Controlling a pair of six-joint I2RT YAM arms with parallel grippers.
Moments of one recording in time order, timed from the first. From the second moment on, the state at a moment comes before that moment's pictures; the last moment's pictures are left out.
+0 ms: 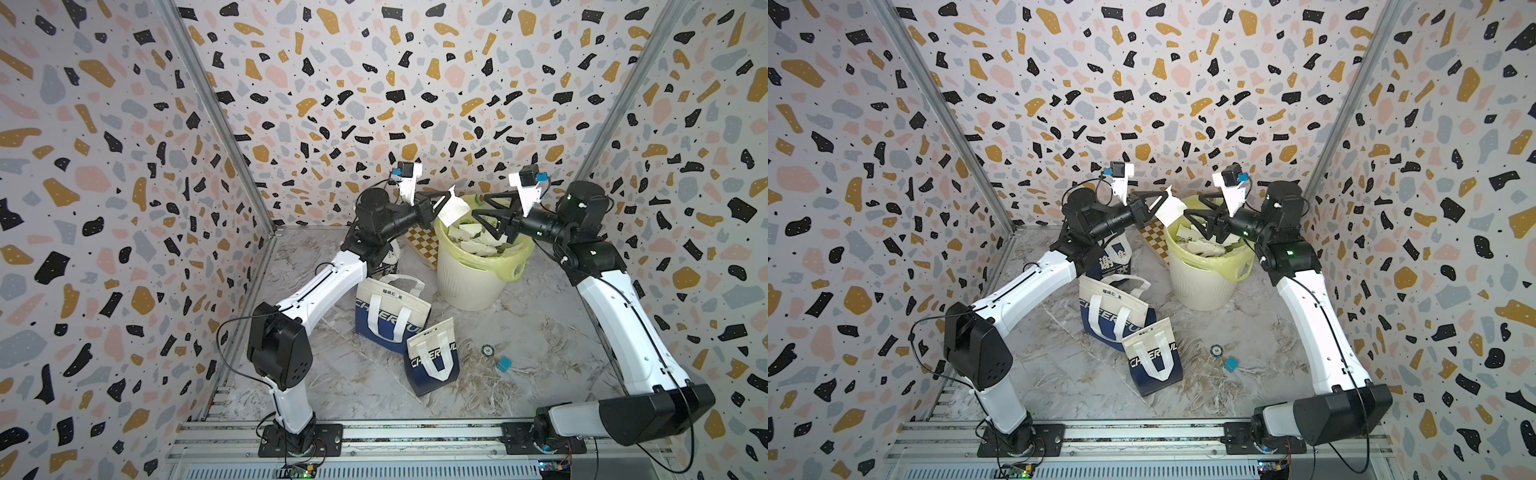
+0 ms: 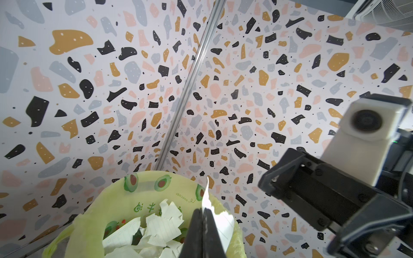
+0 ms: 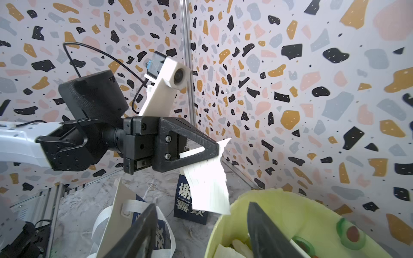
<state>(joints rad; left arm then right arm) -0.56 1.78 1.66 0.35 0.57 -0.54 0.21 1.41 1.60 -0.29 -0.83 -0.04</state>
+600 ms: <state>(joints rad) -0.57 1.76 1.66 0.37 0.62 -0.57 0.25 1.53 1.65 -0.21 -0.90 0.07</state>
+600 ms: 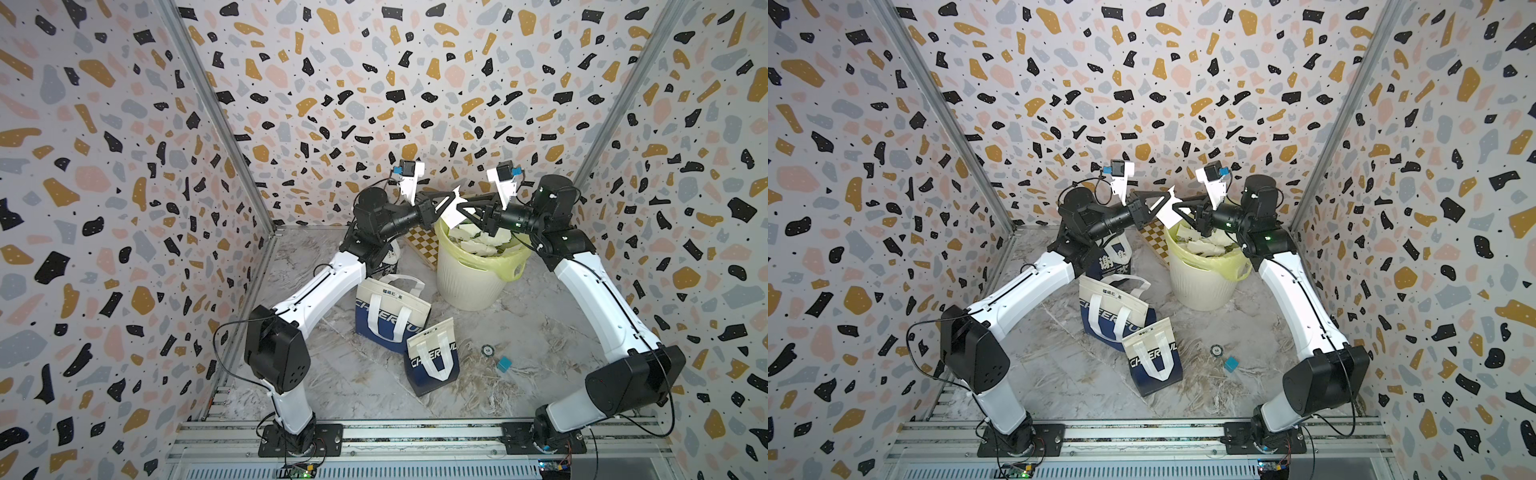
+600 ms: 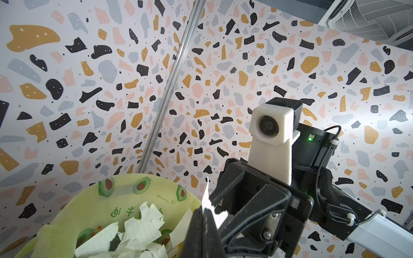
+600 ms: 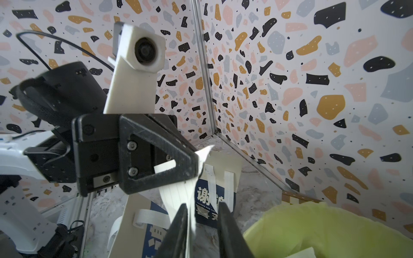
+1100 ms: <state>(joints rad) -0.57 1.76 1.68 0.32 0.69 -0.56 0.26 1.53 1.67 -0.24 -0.91 0.02</state>
